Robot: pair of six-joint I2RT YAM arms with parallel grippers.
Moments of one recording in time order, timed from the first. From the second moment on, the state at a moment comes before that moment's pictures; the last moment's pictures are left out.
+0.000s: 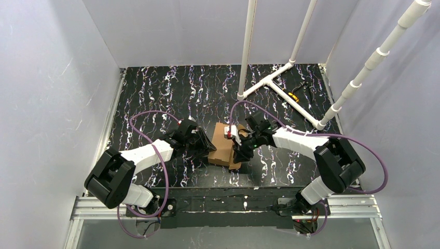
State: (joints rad) left arm -0.62 1.39 0.63 -0.11 0.17 -1.05; right arm 0.69 1.54 0.84 -0.36 -0.80 -0.59
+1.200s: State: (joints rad) left arm -0.62 1.36 0.58 -0.05 0.16 -1.12; right arm 0.84 1.46 0.72 -0.26 -0.56 -0.72
